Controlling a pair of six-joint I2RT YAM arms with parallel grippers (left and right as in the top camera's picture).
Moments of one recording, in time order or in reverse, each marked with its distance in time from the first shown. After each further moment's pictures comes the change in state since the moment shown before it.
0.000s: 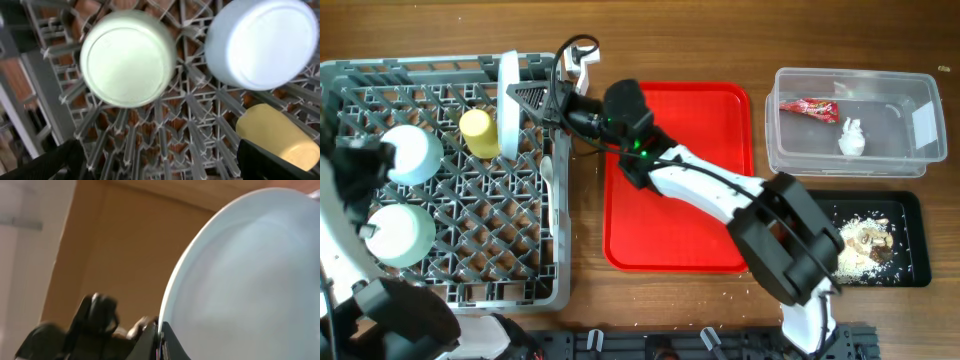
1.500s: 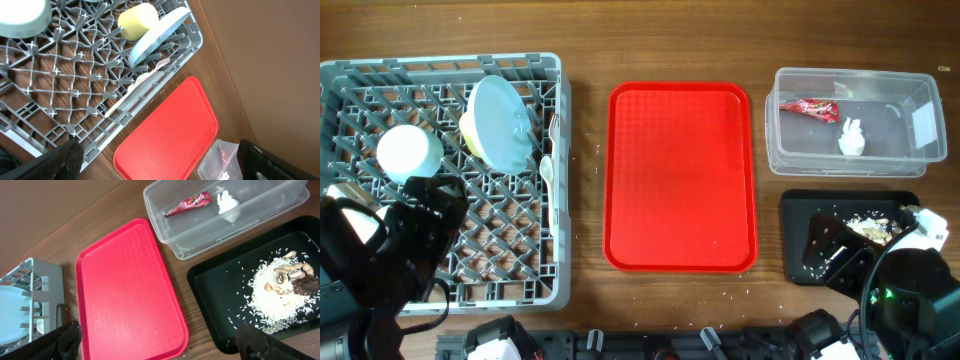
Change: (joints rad) left arm -0.289 -0.714 0.000 -0.105 0.286 0.029; right arm -0.341 -1.500 -0.197 -2.155 0.747 -0.584
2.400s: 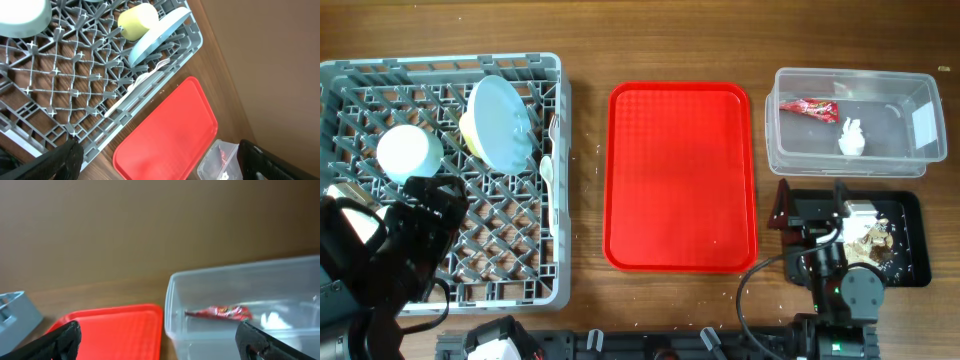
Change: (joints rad) left arm 0.000 0.000 0.000 0.001 0.000 -0.002; right arm -0.499 -0.544 -1.156 1.388 -0.438 -0.621
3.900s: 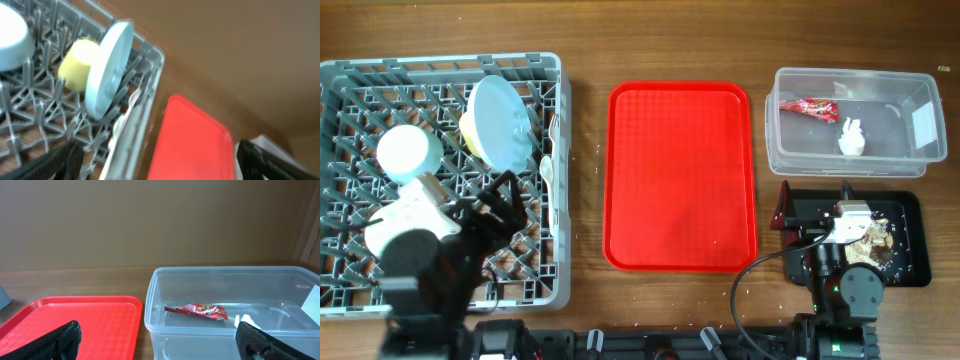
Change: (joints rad) left arm -0.333 -0.417 -0.763 0.772 -0.177 0.141; right arm -0.005 -0.008 0.000 -0.045 0.041 -0.142
